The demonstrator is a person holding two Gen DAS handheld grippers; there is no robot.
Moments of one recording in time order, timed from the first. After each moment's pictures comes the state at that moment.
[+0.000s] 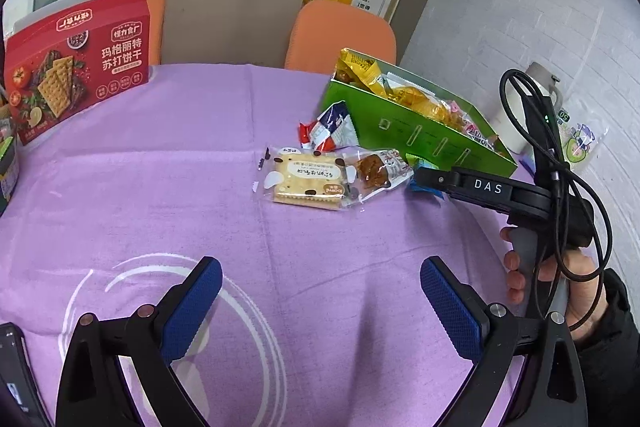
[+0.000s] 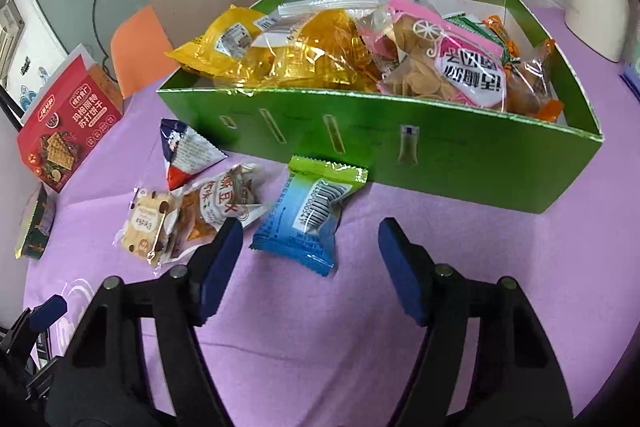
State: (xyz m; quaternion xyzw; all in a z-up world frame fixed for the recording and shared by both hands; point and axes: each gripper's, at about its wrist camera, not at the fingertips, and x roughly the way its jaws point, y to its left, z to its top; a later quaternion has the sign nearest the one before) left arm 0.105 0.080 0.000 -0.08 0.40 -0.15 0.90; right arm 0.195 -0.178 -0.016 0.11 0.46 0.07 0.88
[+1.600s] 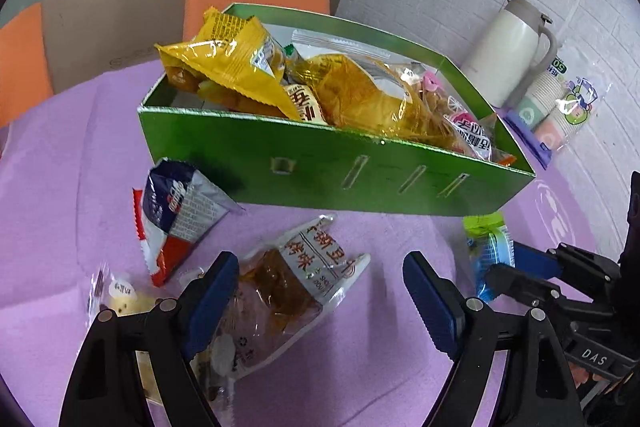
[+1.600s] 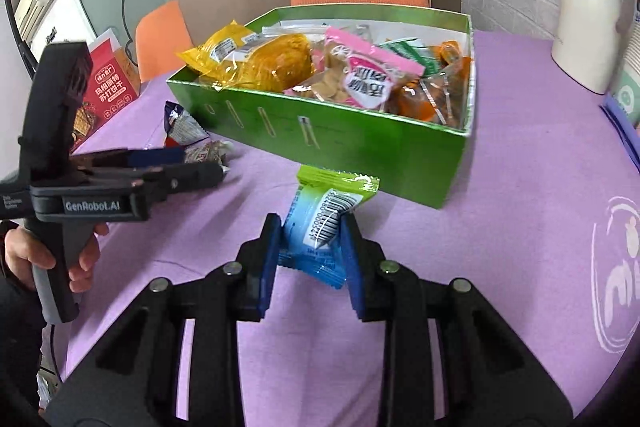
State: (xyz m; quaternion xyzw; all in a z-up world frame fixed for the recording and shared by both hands) left arm 0.233 -0.034 -0.019 -0.02 0.48 -0.25 0.84; right arm 0.148 -0.240 0.006 0.06 0.43 0.12 0.89
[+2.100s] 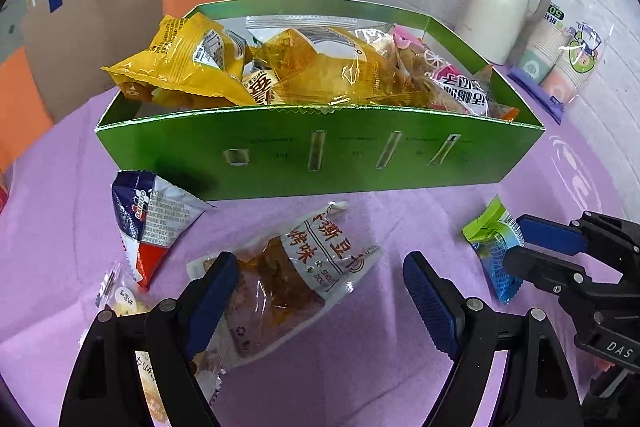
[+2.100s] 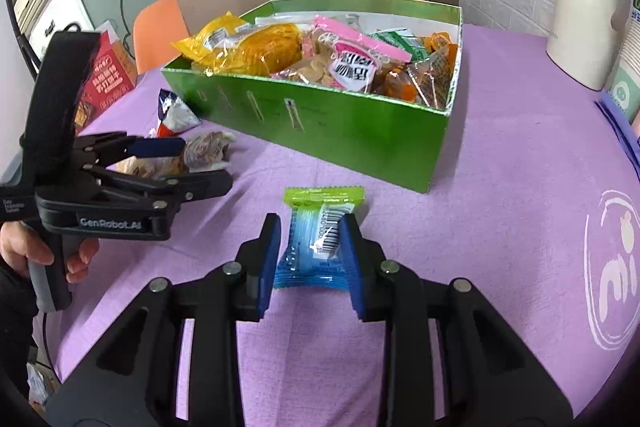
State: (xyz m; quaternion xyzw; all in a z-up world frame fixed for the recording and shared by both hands) left arm 0.225 -0.073 -0.024 0.08 0.48 -0.23 0.84; right arm 0.145 -0.241 -0.001 0.04 0.44 0.12 0.89
